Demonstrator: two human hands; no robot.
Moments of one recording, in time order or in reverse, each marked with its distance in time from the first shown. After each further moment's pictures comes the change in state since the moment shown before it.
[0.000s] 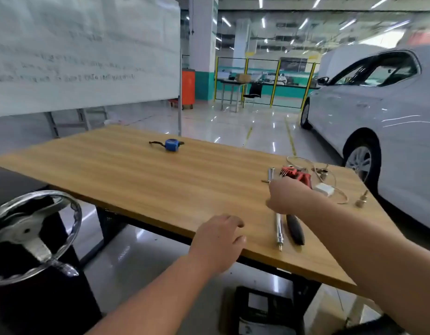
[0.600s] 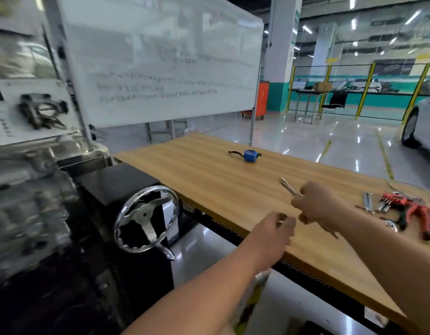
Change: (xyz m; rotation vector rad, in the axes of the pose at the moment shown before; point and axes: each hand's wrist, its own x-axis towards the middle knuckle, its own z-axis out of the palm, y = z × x) left_hand -0.015 -0.035 -0.057 -0.767 -0.033 -0.422; right_hand 0.008 -0.115 -0.033 0.672 0.040 -0.086
